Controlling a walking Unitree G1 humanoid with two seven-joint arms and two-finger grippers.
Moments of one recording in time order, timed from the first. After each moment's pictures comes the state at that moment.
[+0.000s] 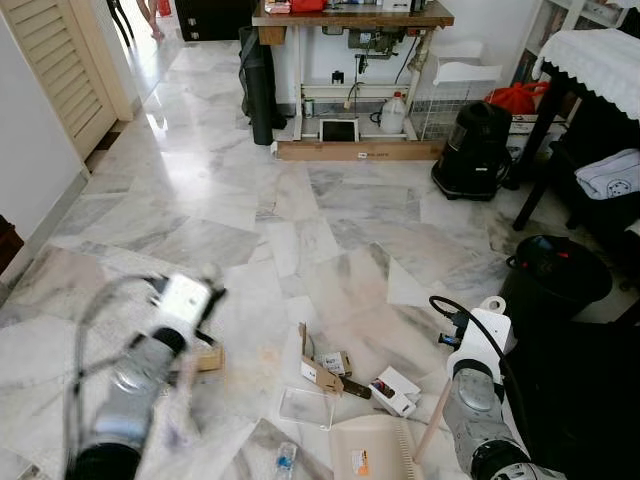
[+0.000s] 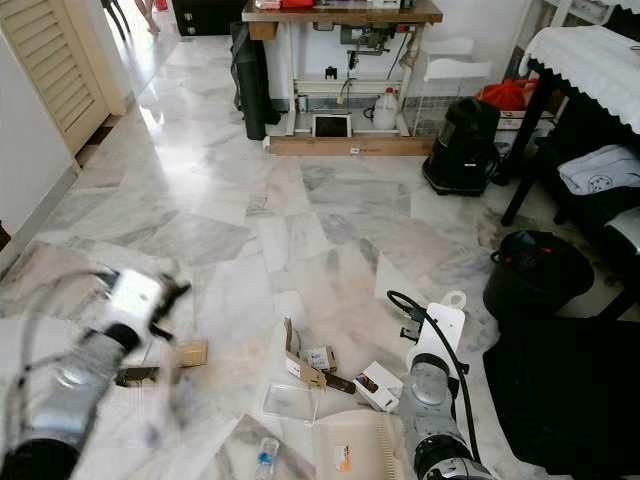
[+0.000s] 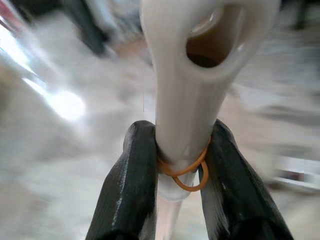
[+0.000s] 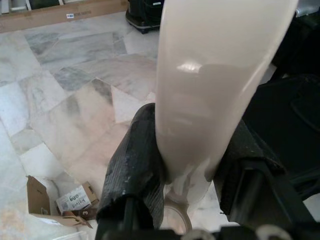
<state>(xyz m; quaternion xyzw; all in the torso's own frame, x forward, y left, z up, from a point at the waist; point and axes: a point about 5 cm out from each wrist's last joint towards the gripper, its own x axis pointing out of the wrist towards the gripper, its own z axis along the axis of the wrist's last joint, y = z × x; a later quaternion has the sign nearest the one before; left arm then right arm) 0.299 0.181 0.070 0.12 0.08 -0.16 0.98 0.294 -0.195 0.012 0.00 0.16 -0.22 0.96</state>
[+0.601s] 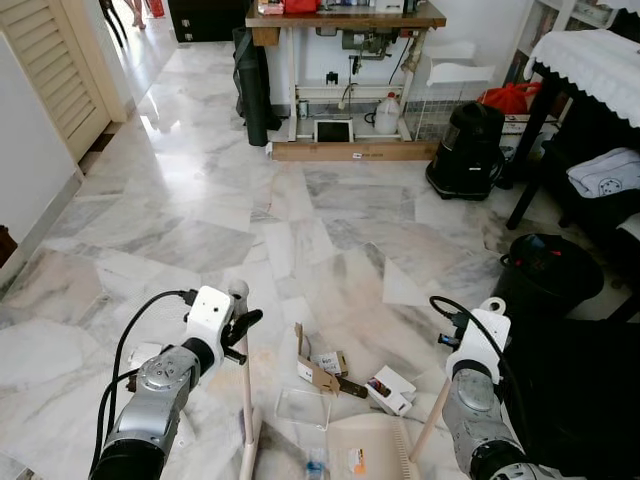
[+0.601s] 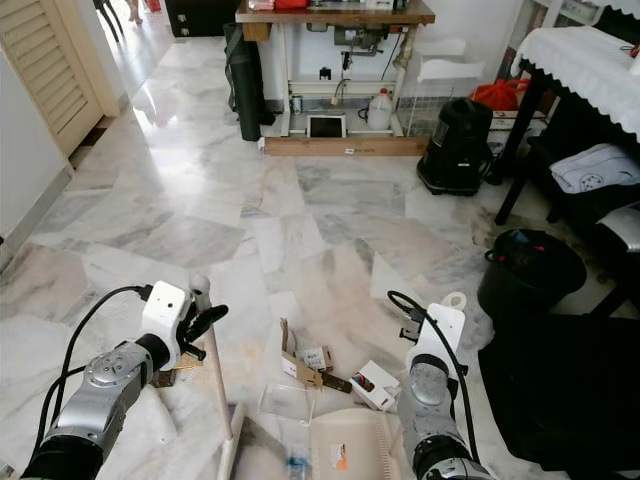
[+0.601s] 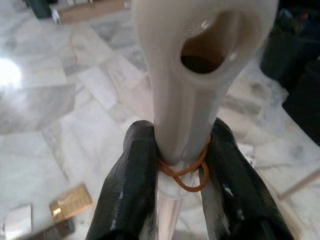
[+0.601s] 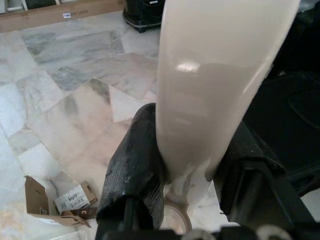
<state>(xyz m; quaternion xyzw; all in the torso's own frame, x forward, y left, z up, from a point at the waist) 0.301 0.173 0.064 0.08 0.14 -0.21 0.96 0.294 -0.193 0.011 0.00 0.17 -0.22 0.96</state>
